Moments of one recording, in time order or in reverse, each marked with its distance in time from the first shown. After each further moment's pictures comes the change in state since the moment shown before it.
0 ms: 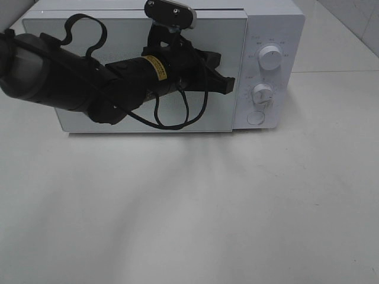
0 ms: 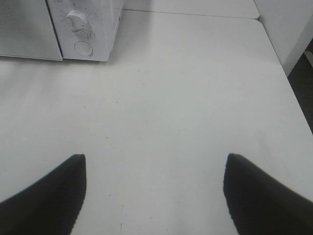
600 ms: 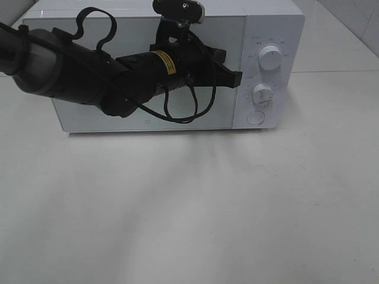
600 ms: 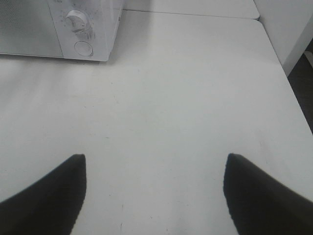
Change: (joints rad) left arm -0.009 0.028 -0.069 -0.025 0.053 -0.007; right arm 0.000 0.000 0.000 0.000 0.000 0.000
